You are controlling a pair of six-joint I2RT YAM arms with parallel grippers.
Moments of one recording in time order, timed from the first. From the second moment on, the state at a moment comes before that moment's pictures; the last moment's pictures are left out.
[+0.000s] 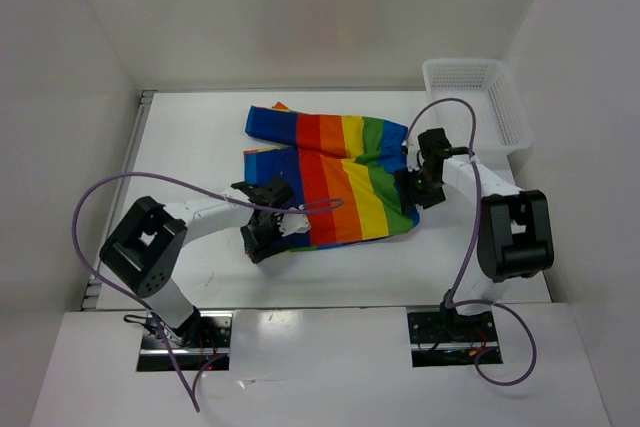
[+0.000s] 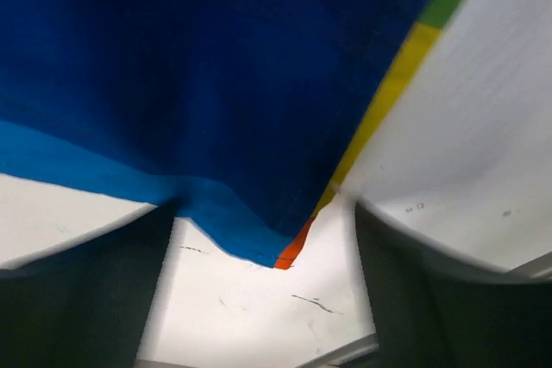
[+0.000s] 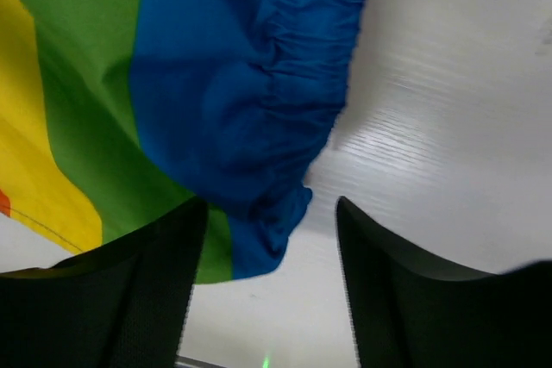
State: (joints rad) left arm -0.63 1.63 0.92 -0.74 -0.02 0.51; right arm 0.11 1.60 1.03 -0.68 -0.12 -0.11
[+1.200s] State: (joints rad) left arm -0.17 1.69 2.24 -0.69 -0.30 0.72; right arm 0.13 1.81 2.24 -0.77 -0.54 -0.06
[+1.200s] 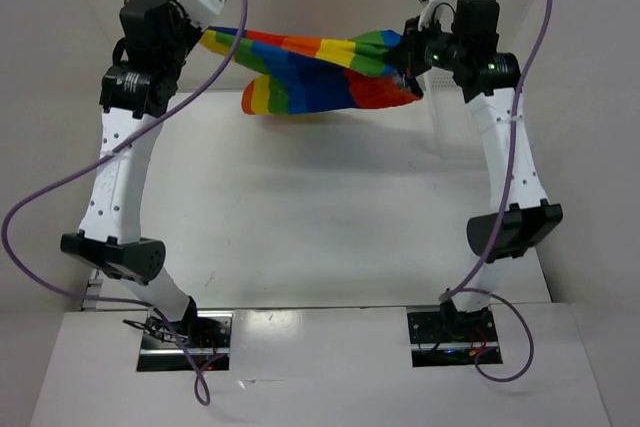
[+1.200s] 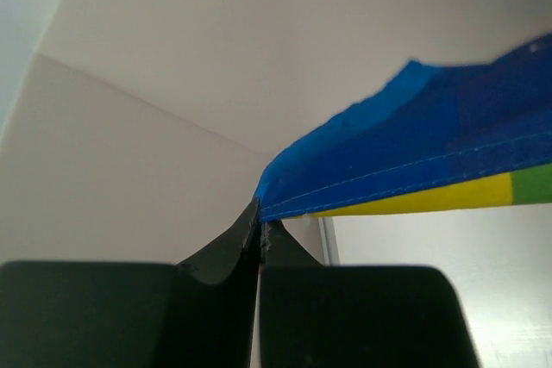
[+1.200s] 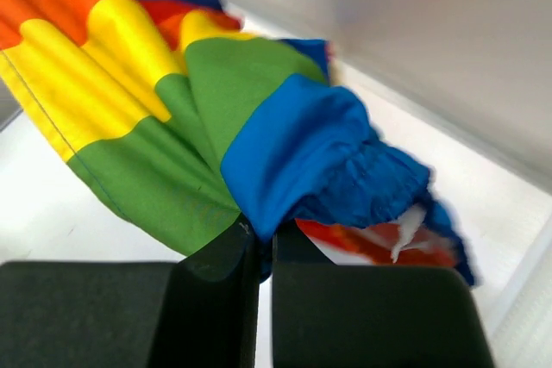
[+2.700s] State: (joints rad) left arm -0.20 1.26 2.41 -0.80 -0.23 0.73; right arm 0.22 1.11 1.72 -0.55 -1.14 0.17
